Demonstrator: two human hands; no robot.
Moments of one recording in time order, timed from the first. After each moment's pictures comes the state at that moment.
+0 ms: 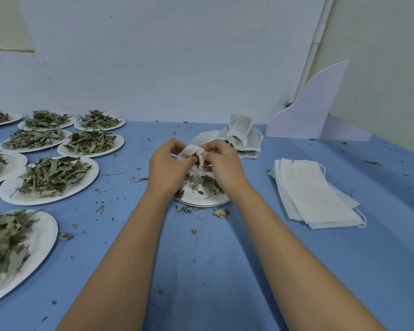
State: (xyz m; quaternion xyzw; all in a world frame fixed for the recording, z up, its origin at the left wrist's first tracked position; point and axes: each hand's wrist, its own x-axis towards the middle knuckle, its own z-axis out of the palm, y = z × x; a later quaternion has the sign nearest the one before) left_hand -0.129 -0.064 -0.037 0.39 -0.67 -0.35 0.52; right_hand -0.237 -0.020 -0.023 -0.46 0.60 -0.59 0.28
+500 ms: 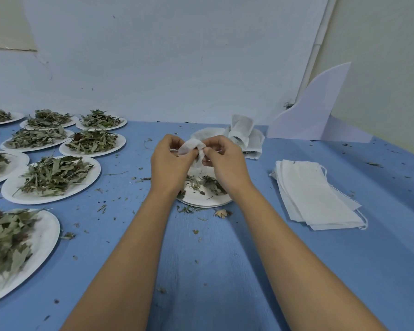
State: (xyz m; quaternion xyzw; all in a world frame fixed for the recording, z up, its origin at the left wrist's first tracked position) left_hand -0.132 -0.060 -0.031 0.39 -0.63 -0.36 0.56; right_hand -0.235 -0.015 -0.018 -0.49 0.58 -0.60 0.22
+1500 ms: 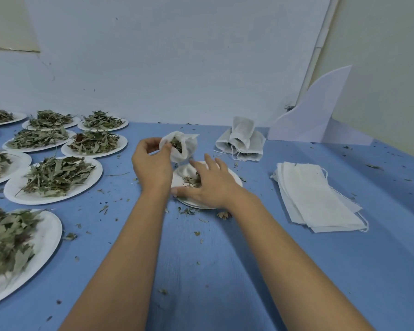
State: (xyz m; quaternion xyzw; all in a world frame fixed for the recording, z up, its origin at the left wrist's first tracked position) left_hand -0.122 -0.073 -0.031 0.43 -0.45 -0.41 0.66; right_hand -0.227 -0.011 -0.034 -0.65 0.73 -0.15 0.13
